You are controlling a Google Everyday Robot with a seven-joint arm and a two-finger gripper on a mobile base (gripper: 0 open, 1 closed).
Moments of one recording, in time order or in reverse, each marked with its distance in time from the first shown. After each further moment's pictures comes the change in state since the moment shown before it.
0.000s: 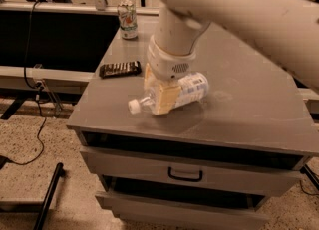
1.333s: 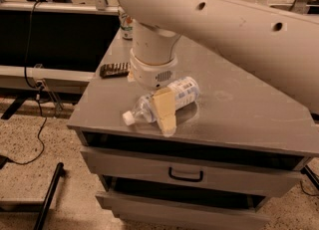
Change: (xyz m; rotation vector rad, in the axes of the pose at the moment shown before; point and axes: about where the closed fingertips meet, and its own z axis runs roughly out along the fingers) arm -0.012 0.005 0.019 -0.066 0.121 -0.087
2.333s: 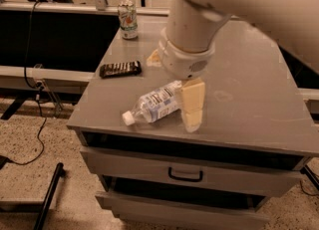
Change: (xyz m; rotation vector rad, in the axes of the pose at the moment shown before) arm 0.028 0.030 -0.054 0.120 -0.017 0.034
